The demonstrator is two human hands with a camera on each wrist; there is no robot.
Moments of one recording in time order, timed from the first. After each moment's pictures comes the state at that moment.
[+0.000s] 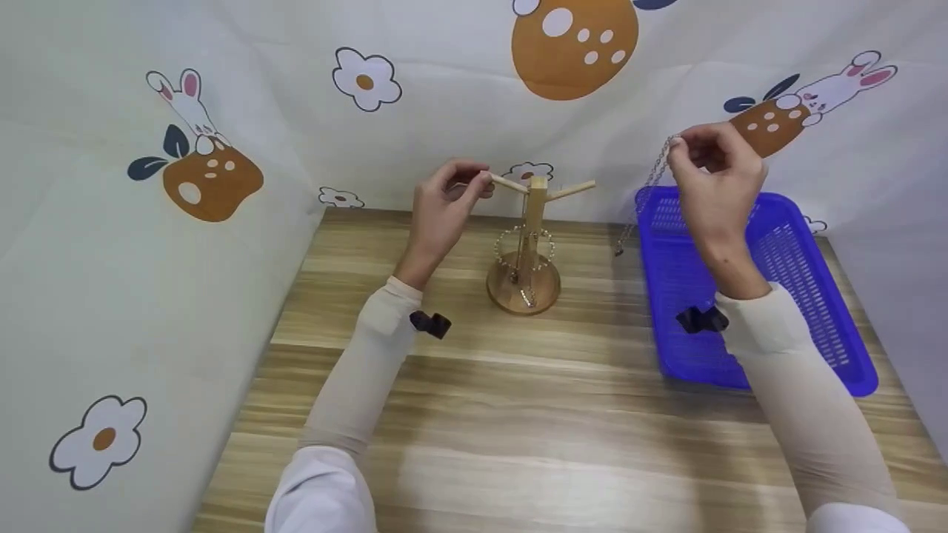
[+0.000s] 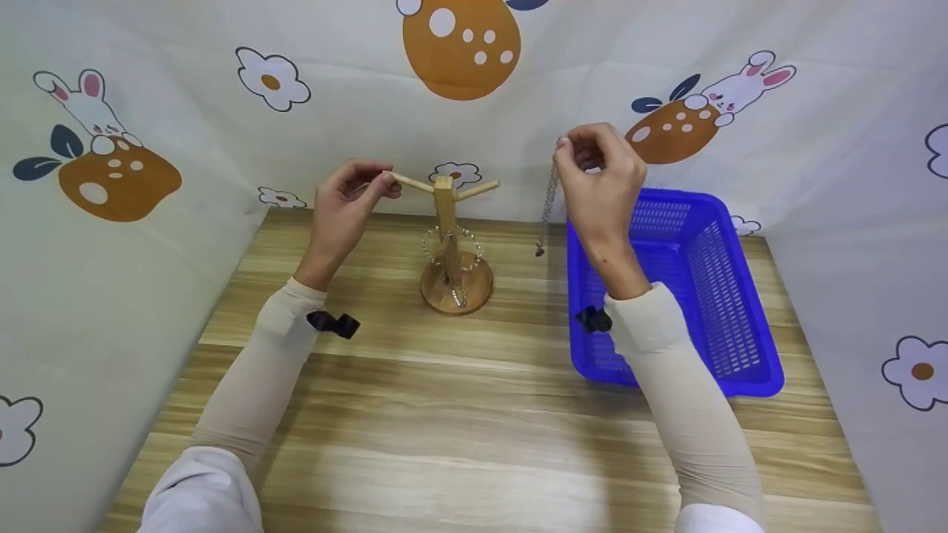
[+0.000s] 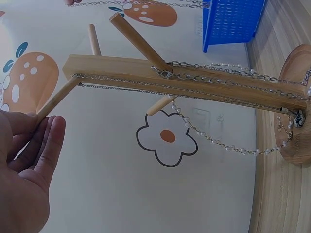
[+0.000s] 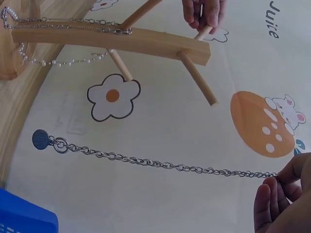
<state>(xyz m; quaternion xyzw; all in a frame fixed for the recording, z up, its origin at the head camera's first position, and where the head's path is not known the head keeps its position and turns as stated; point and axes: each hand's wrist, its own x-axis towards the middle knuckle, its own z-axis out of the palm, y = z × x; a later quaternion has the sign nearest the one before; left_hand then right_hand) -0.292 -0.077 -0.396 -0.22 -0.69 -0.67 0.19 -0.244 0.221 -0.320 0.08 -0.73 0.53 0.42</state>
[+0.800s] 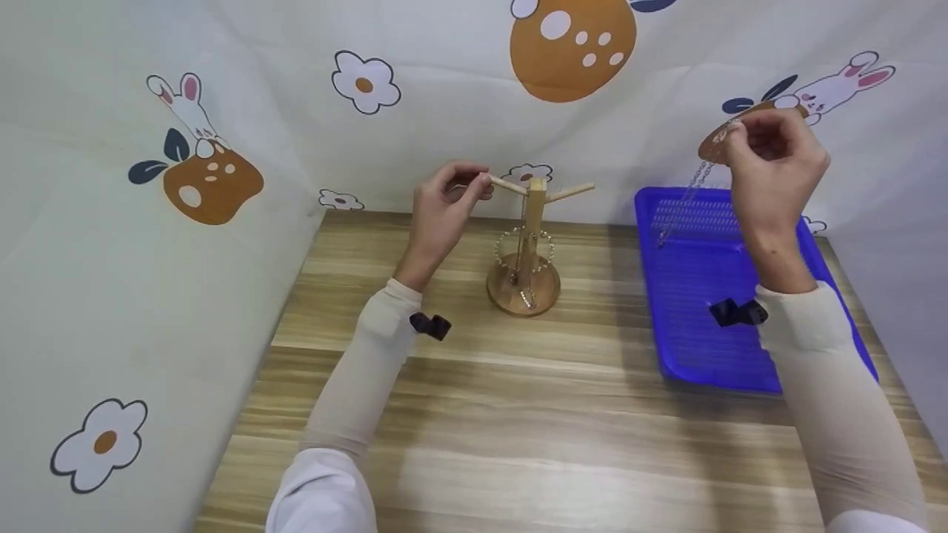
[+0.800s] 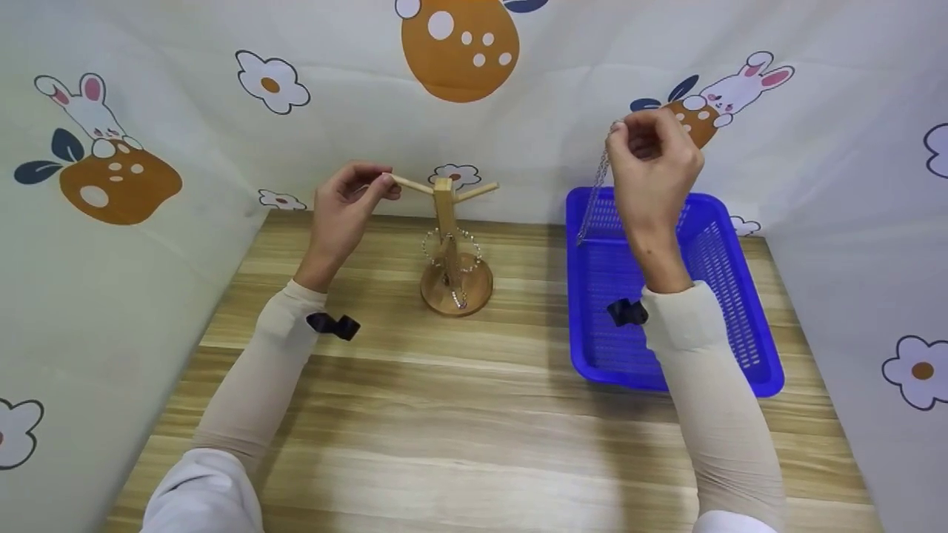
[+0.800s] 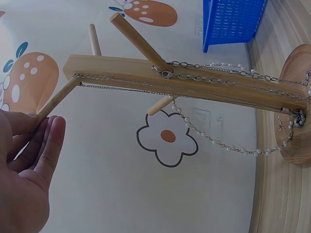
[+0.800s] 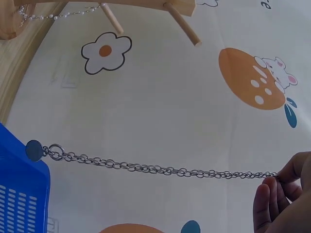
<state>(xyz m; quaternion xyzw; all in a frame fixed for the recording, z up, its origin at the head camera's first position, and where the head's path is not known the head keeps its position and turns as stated) -0.291 -0.076 -0.394 -0.21 -0.68 -0.68 0.18 -0.263 0.278 -0.319 0.03 -0.71 0.54 0.45</state>
